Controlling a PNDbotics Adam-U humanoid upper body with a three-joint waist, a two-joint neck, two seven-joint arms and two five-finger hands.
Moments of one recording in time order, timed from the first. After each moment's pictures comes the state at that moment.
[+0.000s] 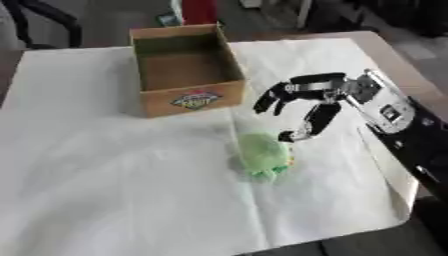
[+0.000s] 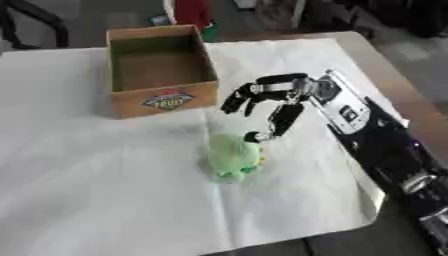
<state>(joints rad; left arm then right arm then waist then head) -0.14 0.35 0.09 -1.75 0.19 0.09 0.28 -0.74 -0.51 0.39 -1.20 0.25 -0.32 0.83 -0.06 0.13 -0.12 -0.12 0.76</state>
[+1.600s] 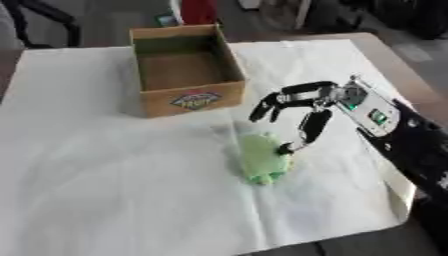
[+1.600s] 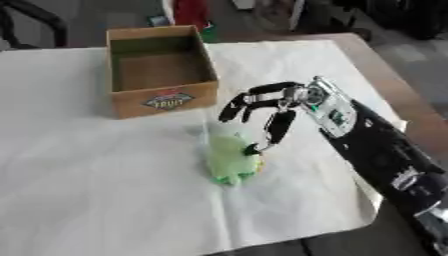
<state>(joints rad) -0.14 0.36 0.09 -1.74 0.19 0.09 0.28 -0.77 -0.52 0.47 -1.13 0.21 -0.33 0.82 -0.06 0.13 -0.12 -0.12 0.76</state>
